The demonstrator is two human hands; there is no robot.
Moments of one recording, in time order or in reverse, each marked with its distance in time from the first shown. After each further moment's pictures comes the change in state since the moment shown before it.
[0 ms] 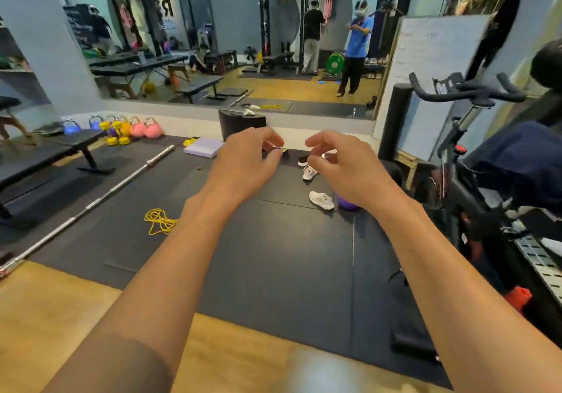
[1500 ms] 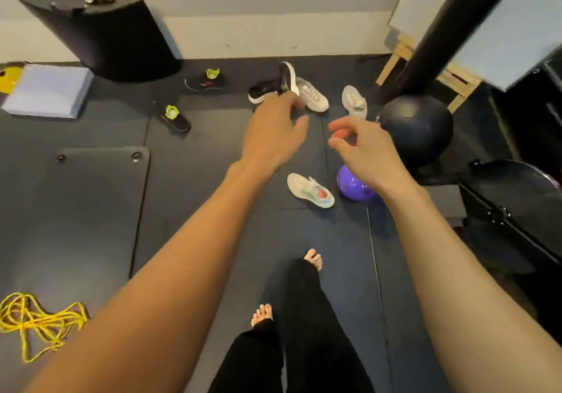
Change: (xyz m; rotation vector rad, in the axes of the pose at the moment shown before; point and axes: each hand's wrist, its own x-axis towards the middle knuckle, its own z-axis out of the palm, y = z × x) left_hand 0.900 -0.431 0.710 -0.180 -0.502 -0.135; right_hand 0.860 0.729 0.290 0.021 -0.065 0.738
